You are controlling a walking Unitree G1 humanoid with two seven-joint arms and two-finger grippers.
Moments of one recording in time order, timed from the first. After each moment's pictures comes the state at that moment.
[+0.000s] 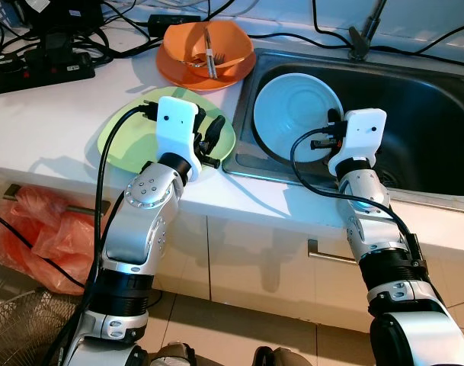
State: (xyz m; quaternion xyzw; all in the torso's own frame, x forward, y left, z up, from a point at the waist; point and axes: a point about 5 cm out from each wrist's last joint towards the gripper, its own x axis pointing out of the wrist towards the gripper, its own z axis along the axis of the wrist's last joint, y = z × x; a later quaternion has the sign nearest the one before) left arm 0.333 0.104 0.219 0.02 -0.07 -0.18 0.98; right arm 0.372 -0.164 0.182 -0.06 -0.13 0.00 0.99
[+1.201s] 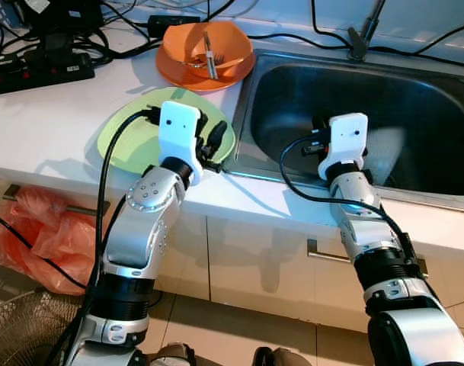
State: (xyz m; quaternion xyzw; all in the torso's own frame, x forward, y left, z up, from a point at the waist) left arm 0.330 0.102 0.215 0.02 -0.06 -0.19 0.98; right arm 0.374 -0.152 0.173 -0.09 -0.11 0.03 0.99
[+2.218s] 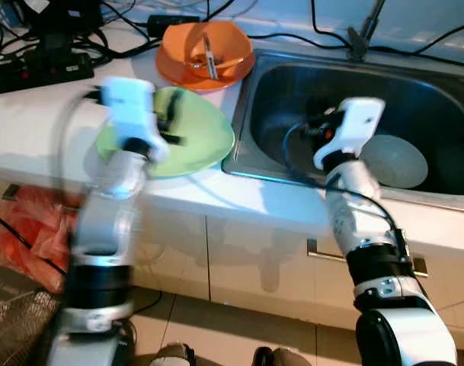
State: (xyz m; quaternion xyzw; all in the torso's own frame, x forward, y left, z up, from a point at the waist) left arm 0.337 0.164 0.243 0.01 -0.12 -0.05 0.99; right arm 0.373 -0.142 0.203 0.07 -0.16 0.08 0.98
